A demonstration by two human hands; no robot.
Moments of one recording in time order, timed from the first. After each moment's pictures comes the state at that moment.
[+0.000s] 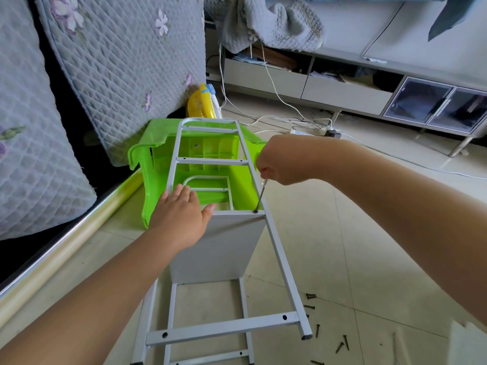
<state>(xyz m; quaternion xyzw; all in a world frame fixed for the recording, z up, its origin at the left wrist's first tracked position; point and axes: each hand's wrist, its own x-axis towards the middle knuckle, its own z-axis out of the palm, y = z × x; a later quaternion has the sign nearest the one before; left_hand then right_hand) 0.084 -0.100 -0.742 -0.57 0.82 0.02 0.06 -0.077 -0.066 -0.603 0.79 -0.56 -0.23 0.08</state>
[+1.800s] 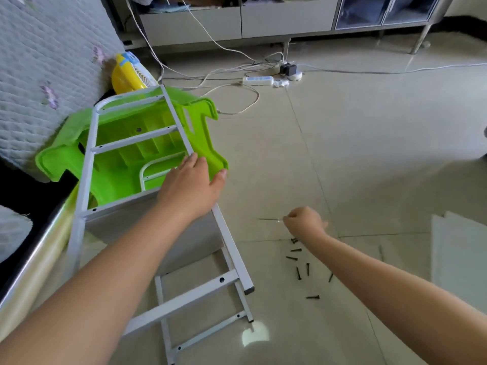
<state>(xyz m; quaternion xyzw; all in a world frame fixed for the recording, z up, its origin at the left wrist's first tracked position) -0.025 -0.073 -0.728 -0.48 0.87 0.11 0.01 -0.193 0.023 -0.861 0.30 -0.90 0.17 -0.27</state>
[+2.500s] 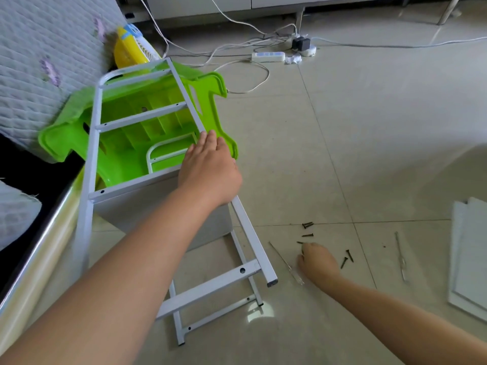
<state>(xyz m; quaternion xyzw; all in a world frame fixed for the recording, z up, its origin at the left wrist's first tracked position) -0.034 -0.069 -0.736 -0.48 0.88 0.07 0.04 -0.169 0.080 -0.967 0.42 -0.87 0.01 -0.24</state>
